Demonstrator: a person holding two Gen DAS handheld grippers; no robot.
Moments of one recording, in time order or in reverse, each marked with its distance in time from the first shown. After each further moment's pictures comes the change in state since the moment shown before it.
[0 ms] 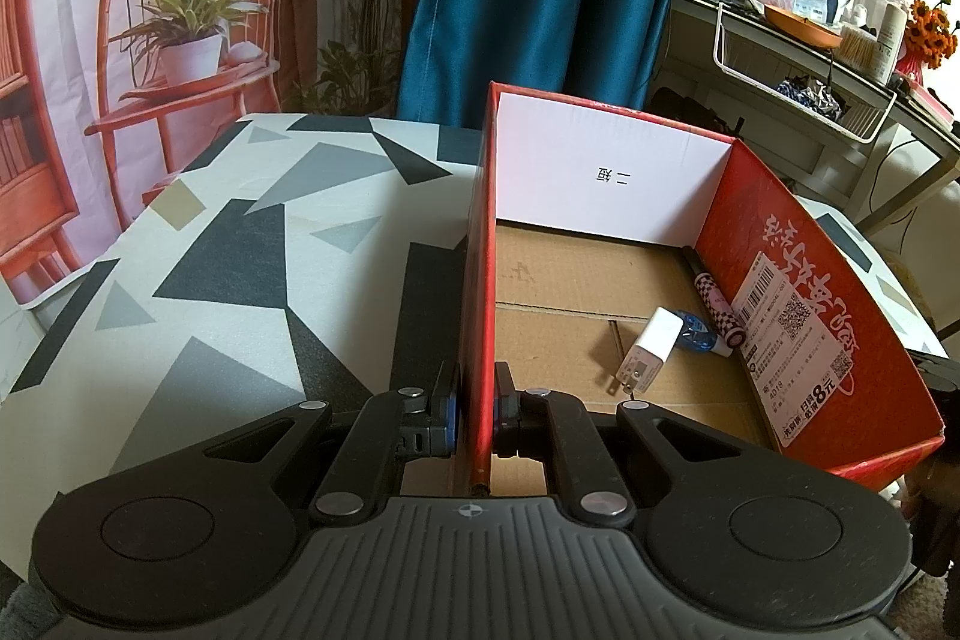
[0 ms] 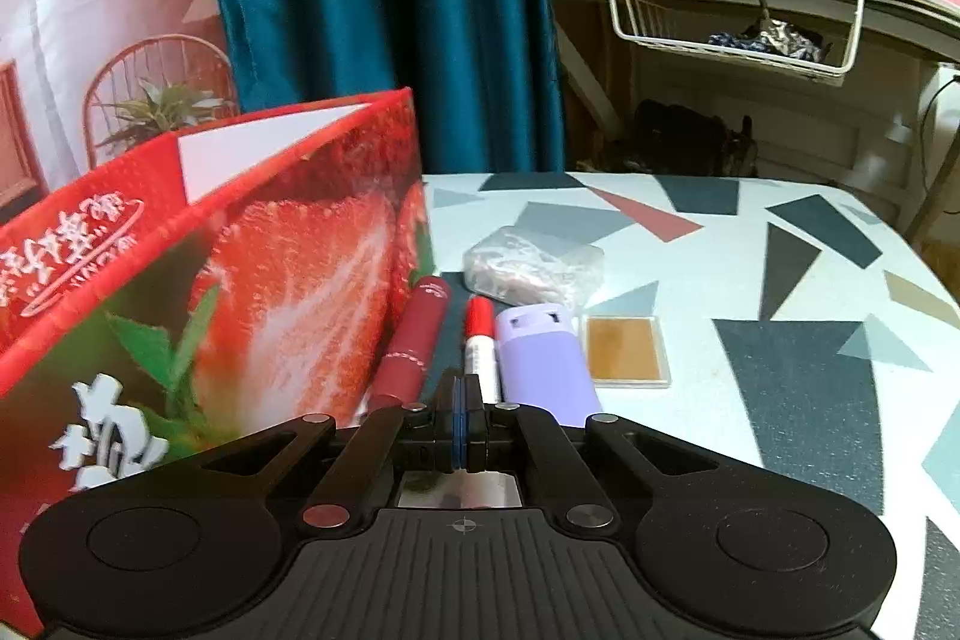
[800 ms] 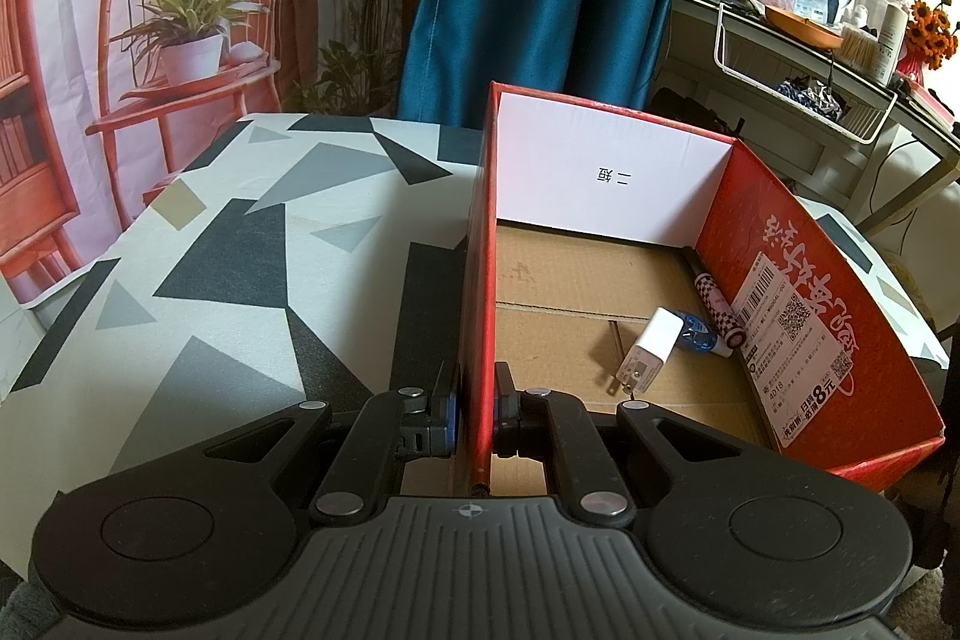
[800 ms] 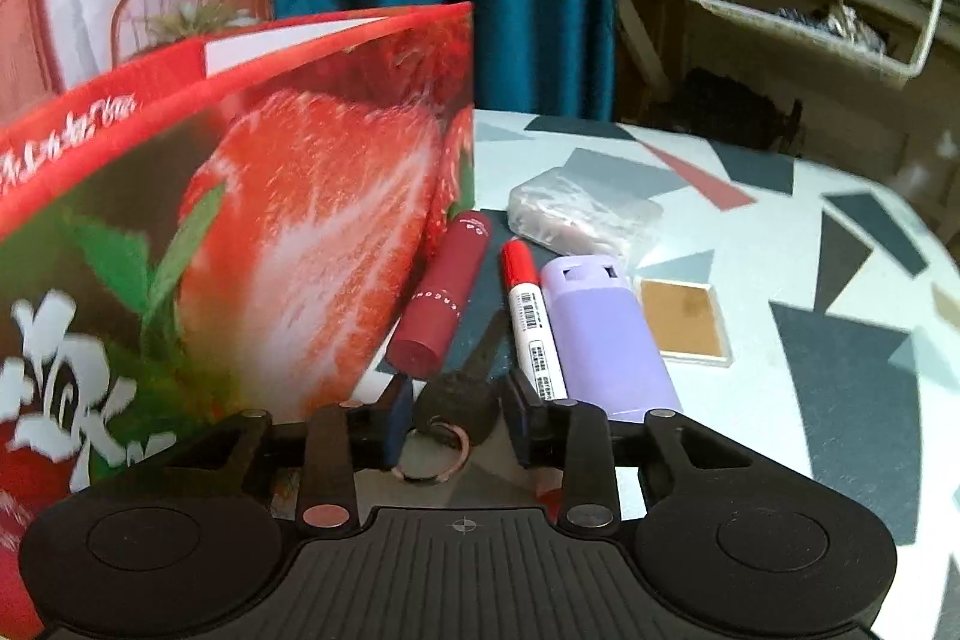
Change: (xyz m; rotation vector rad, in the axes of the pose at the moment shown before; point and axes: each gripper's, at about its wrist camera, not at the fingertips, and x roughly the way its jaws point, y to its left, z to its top) left arm 0.000 0.000 0.000 0.001 0.000 0.000; right arm 0.029 0.016 -0.007 -0.139 0.122 0.004
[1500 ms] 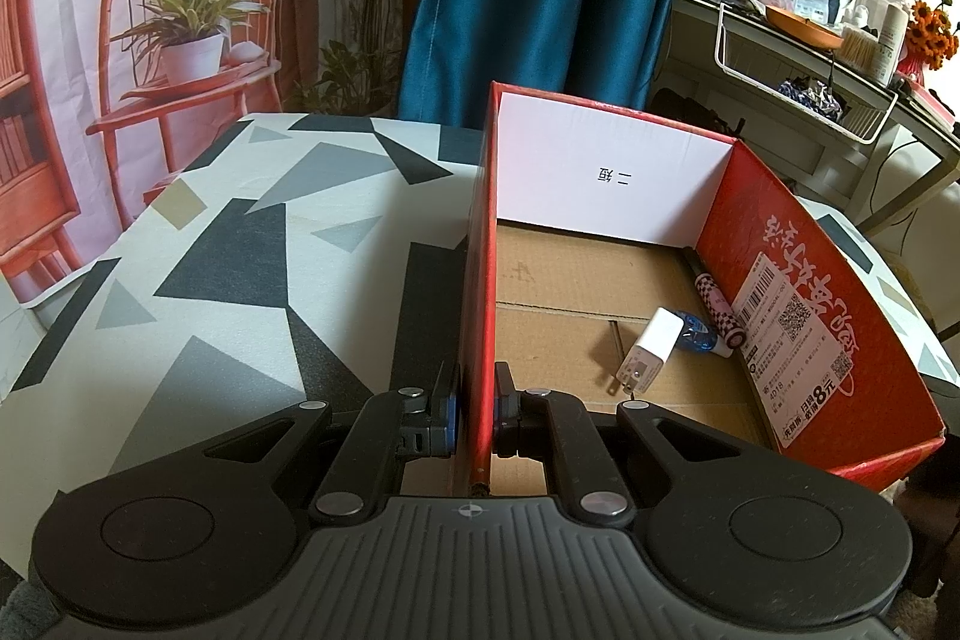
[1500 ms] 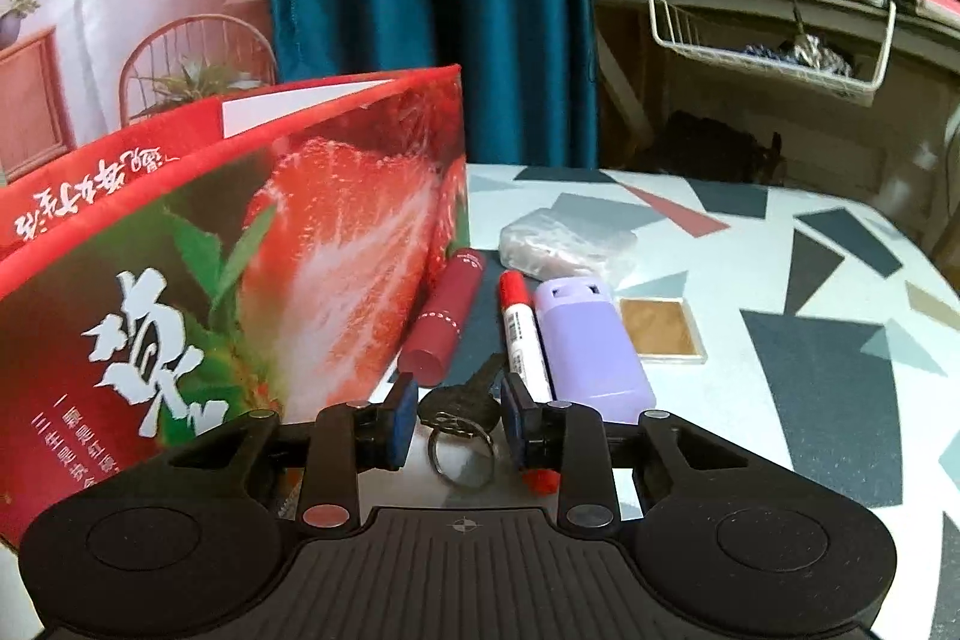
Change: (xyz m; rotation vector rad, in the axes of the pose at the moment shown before) left arm 0.000 0.000 0.000 0.001 0.000 0.001; right arm -0.033 -0.004 -0.018 0.052 -0.136 0.009
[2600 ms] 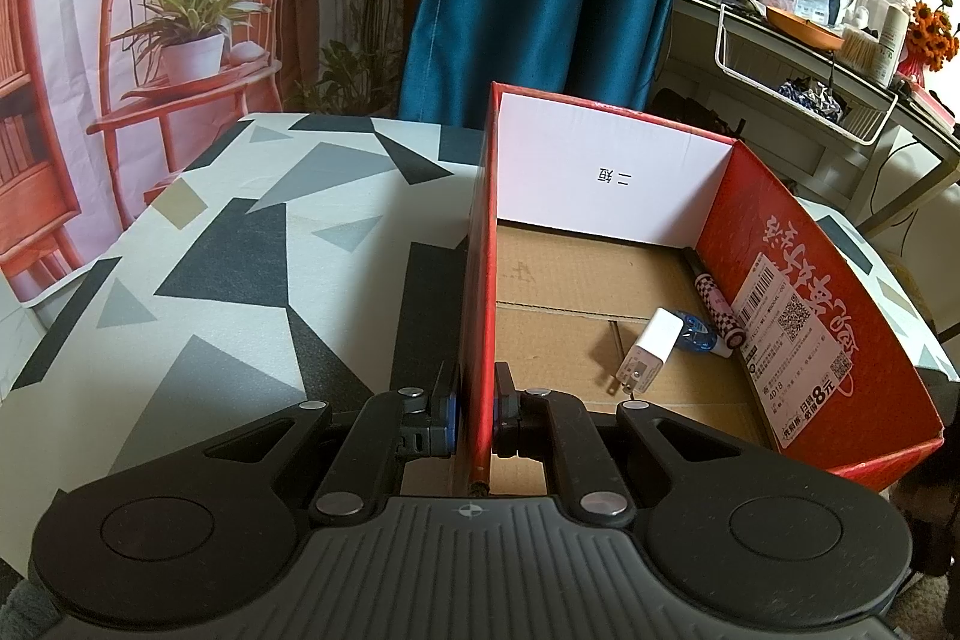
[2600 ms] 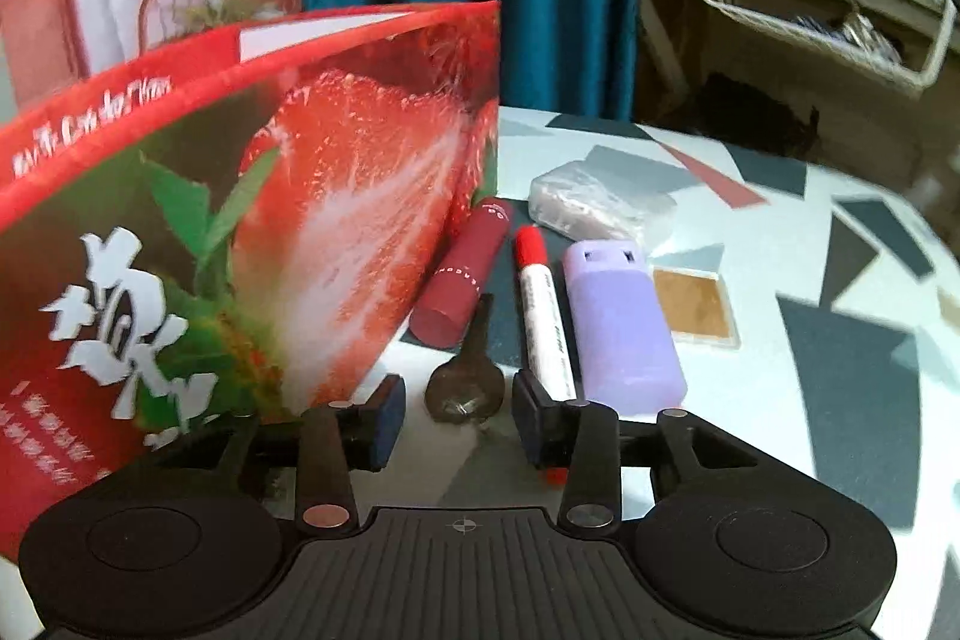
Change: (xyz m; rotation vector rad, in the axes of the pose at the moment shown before) left arm 0.000 0.001 0.000 -0.003 0.000 -0.001; right arm 0.025 0.006 0.009 -0.092 0.148 0.031
